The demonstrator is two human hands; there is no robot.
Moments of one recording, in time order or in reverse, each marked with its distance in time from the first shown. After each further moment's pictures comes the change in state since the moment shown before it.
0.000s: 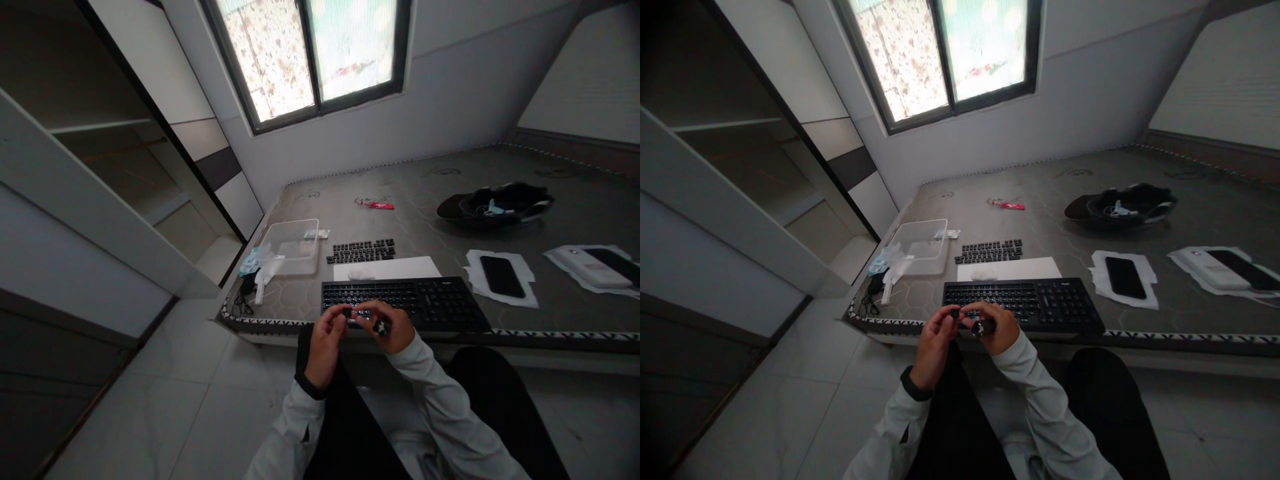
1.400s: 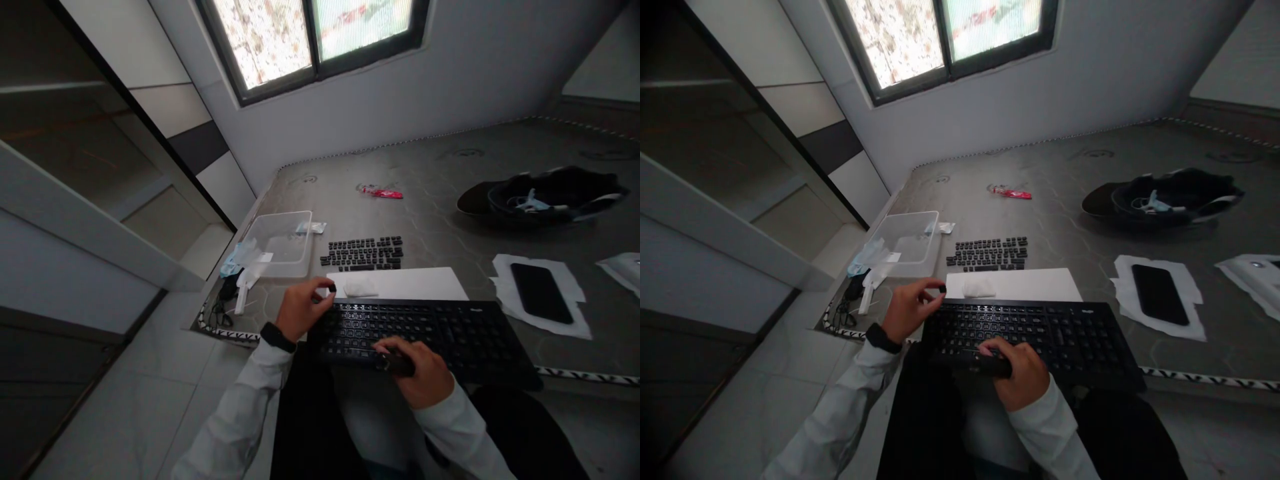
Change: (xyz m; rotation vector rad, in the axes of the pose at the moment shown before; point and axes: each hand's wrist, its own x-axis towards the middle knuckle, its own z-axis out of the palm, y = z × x) left_hand 0.156 0.027 -0.024 1.066 -0.150 0.356; right_hand -0.007 0.070 -0.013 -0.300 -0.032 0.220
